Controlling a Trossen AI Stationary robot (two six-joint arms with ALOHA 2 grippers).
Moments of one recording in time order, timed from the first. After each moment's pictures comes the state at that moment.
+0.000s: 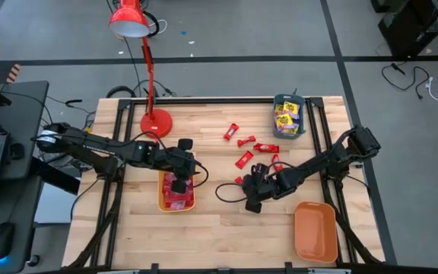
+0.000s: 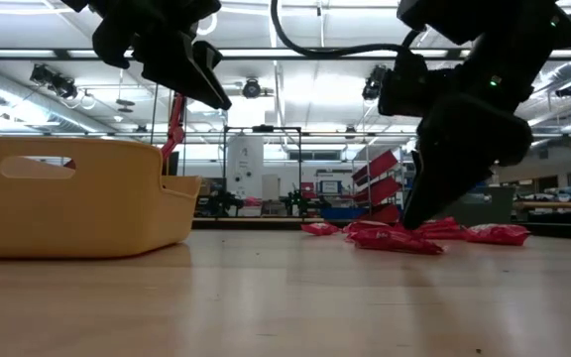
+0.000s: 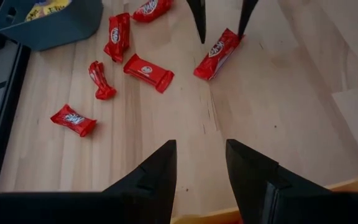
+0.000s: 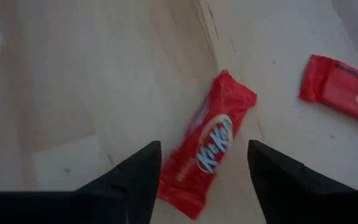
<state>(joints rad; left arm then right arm) -0.13 1.28 0.88 -0.33 -0.19 0.20 0.34 1.70 0.89 -0.34 0.36 0.57</state>
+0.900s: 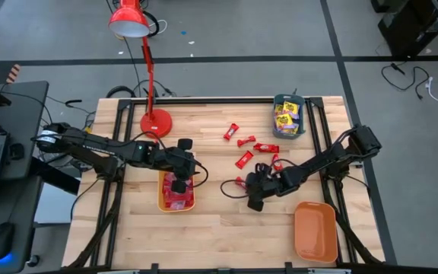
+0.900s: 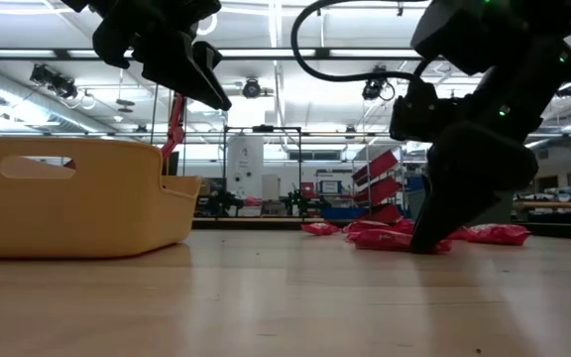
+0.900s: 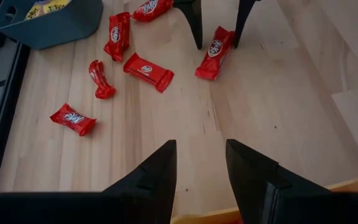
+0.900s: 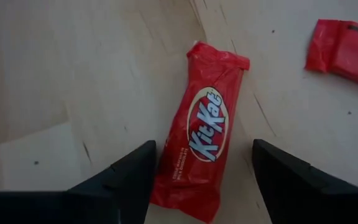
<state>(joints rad) -0.13 1.28 0.88 -0.33 -0.19 0.19 0.31 1.70 0.74 -0.16 0.31 0.61</state>
